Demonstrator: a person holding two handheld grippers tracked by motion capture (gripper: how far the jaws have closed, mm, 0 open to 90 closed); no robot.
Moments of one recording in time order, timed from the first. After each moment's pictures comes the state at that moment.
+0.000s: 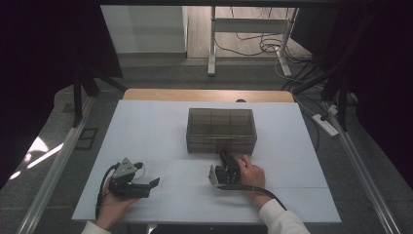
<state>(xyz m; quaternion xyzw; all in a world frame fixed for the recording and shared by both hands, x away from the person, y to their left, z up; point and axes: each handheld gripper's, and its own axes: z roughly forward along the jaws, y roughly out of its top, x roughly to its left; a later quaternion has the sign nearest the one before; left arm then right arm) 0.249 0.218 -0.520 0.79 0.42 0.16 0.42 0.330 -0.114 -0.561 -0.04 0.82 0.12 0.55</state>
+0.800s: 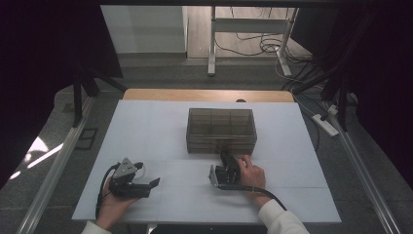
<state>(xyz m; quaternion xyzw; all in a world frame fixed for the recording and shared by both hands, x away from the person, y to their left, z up) 0.249 0.217 -0.520 0.79 0.42 0.17 0.42 0.331 -0.114 -0.566 -0.04 0.82 0.11 0.56</state>
